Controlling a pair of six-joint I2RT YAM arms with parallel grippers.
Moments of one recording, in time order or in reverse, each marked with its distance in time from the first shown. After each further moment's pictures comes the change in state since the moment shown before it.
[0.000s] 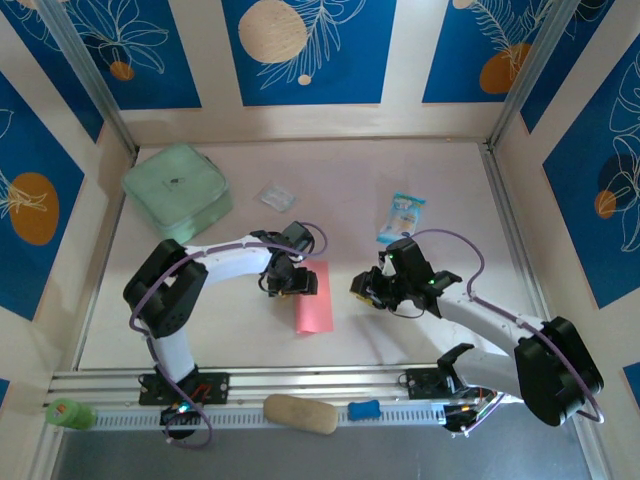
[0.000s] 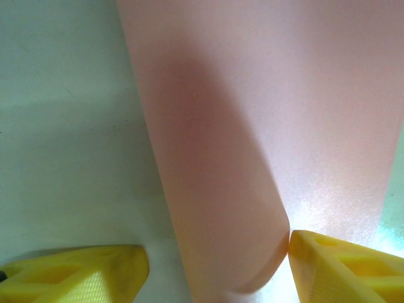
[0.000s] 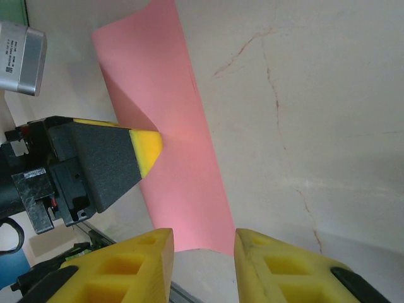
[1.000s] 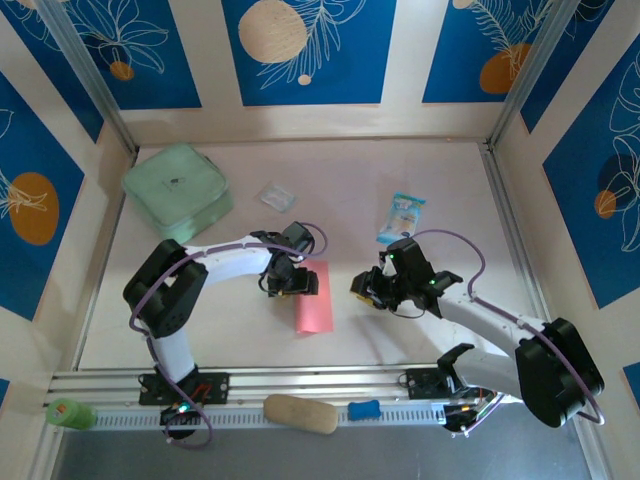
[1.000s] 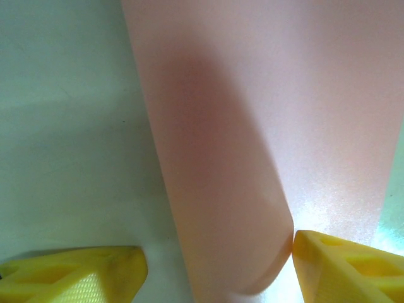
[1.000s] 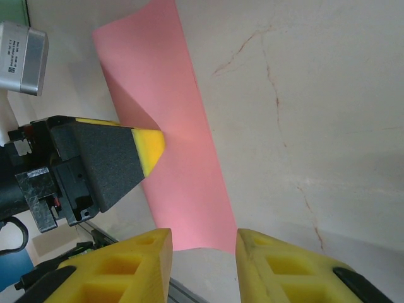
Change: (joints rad) left arm -0.001 0.009 -0.003 0.006 0.001 0.000; right arm -0.003 0.002 0.000 -0.002 -0.011 0.006
